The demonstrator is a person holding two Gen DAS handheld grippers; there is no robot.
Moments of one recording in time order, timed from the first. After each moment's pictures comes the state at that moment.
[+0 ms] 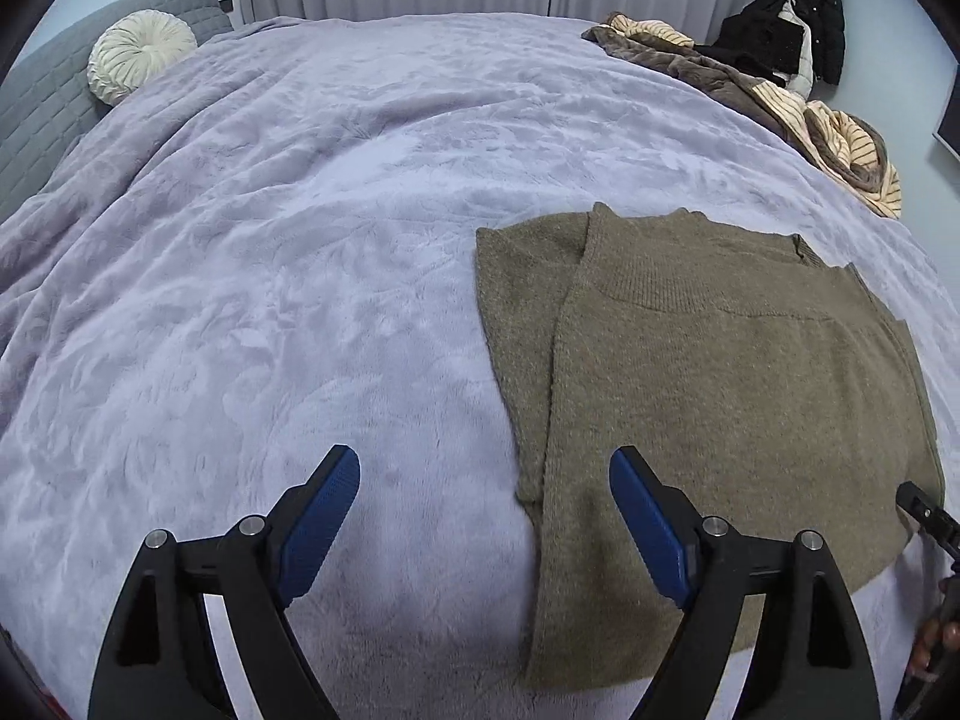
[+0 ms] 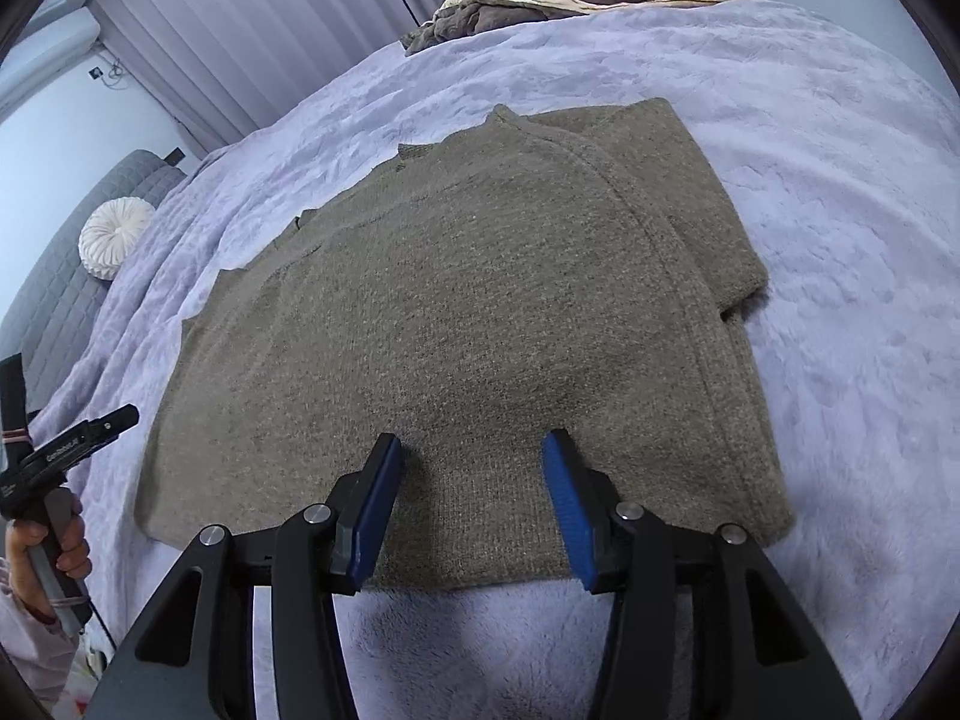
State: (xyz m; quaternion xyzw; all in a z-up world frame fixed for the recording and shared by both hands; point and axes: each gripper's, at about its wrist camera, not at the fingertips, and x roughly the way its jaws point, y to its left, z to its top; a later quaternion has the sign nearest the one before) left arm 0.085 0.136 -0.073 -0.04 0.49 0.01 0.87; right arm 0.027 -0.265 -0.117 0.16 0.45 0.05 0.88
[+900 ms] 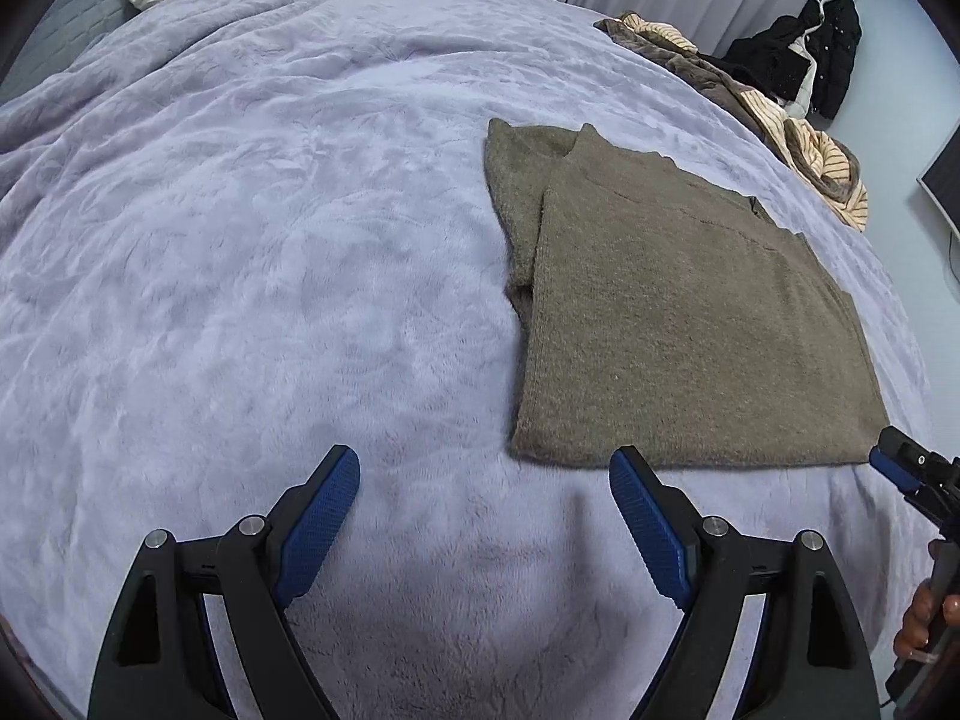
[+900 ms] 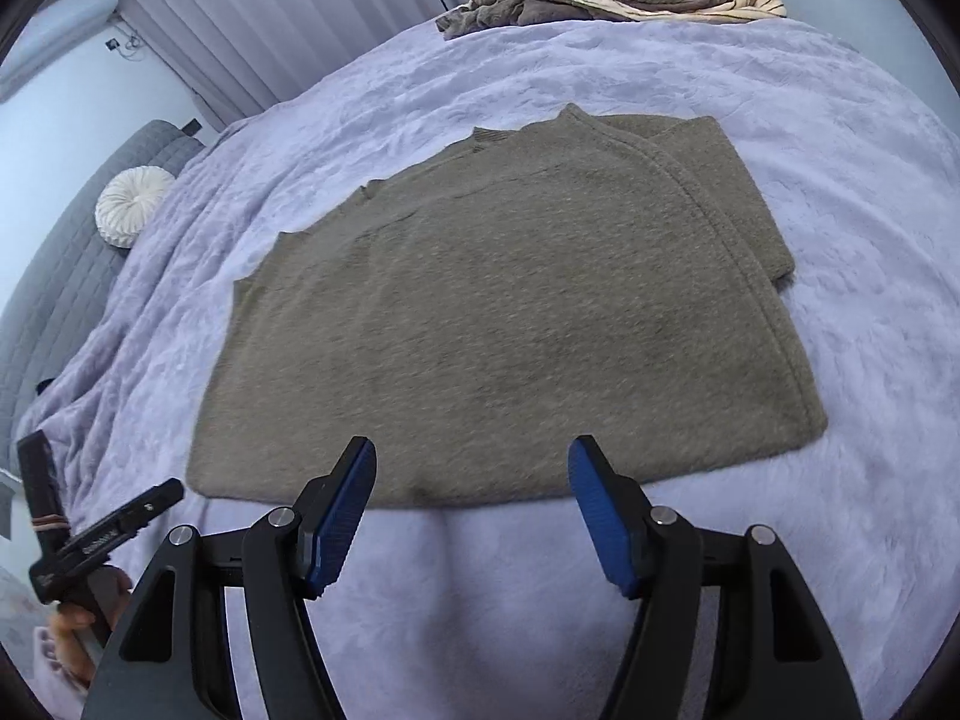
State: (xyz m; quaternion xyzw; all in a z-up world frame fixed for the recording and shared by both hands) left arm -0.014 0.150 -0.096 -0.14 0.50 -0.01 0.85; right arm -0.012 -0.221 -0.079 0.18 0.47 0.09 0.86
